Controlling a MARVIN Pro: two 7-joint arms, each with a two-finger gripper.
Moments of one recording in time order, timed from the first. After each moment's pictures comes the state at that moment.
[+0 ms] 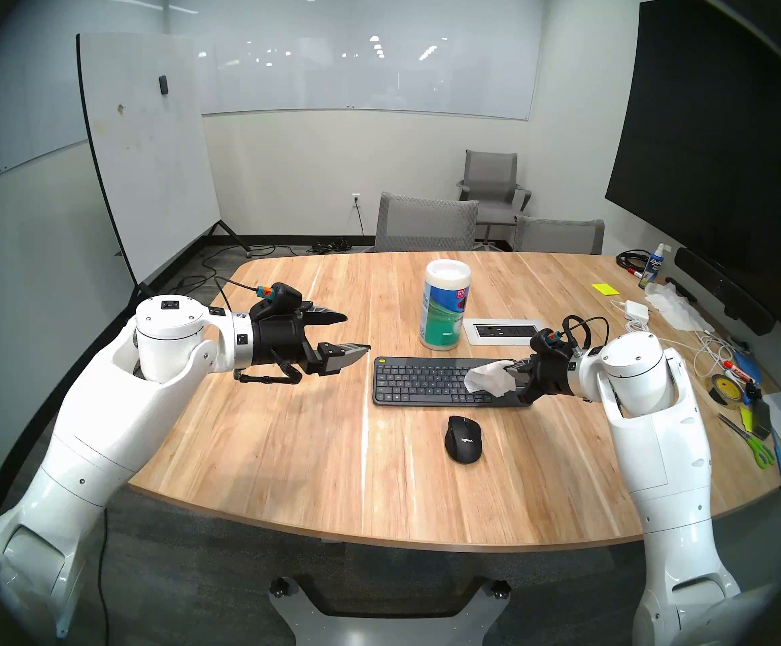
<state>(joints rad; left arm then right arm) 1.27 -0.89 -1.34 -1.76 -0.52 0.48 -0.81 -1.36 -1.25 1.65 -1.68 -0.49 0.58 0.99</state>
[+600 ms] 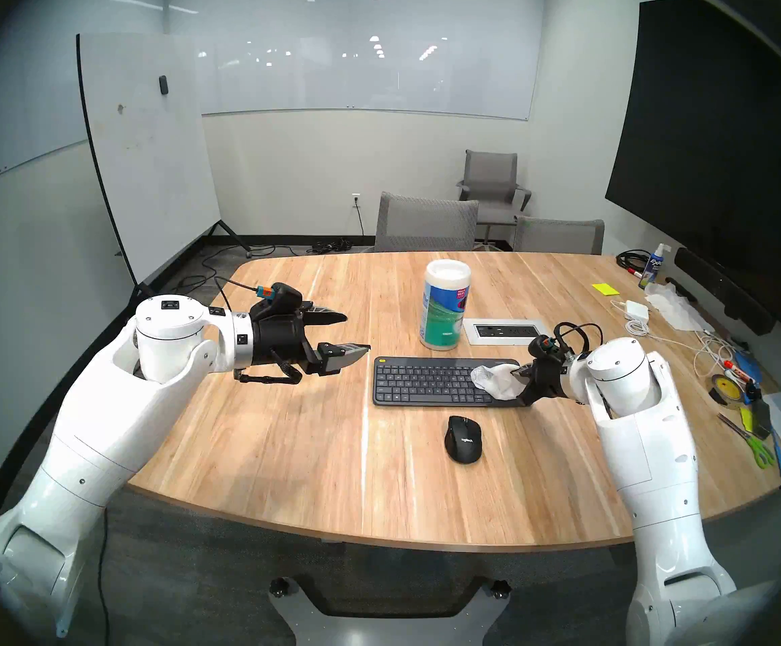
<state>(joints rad) 1.27 -0.89 -1.34 -1.76 -0.52 0.48 -0.81 -1.32 -1.27 1.64 -1.57 -0.55 0.57 0.91</state>
